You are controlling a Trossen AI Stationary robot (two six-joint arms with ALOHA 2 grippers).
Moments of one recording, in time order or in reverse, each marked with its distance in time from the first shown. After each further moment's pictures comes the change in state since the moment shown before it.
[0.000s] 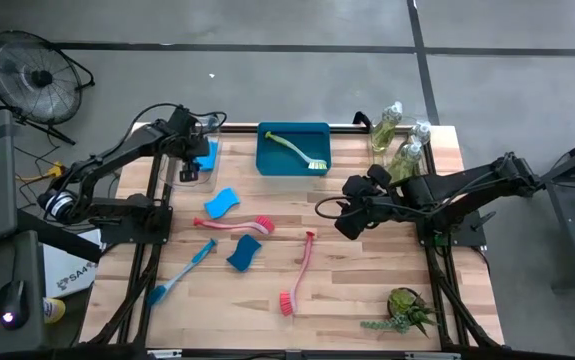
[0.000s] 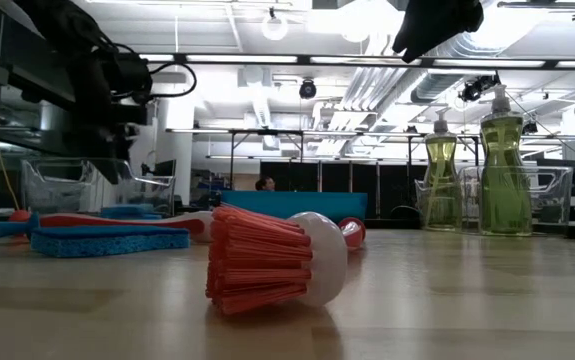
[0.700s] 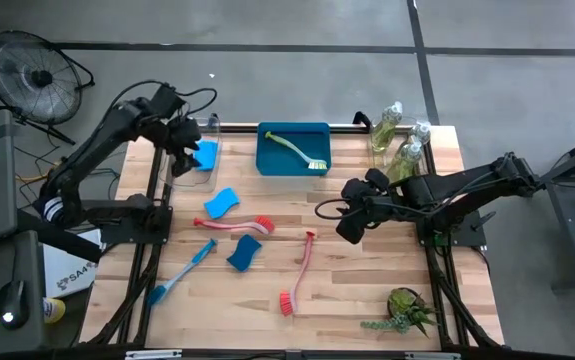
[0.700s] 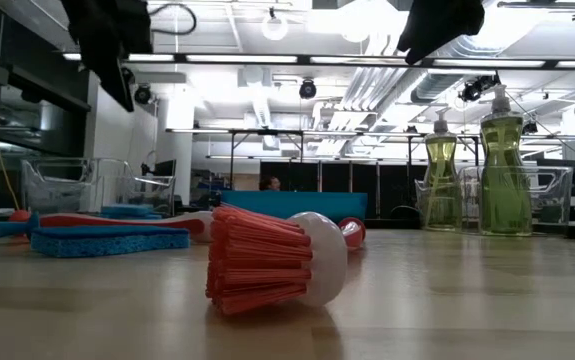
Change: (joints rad) left arm -0.046 -0.057 0.421 -0.531 0.299 -0.290; right arm 0.000 0.000 0.000 0.000 -0.096 -0.001
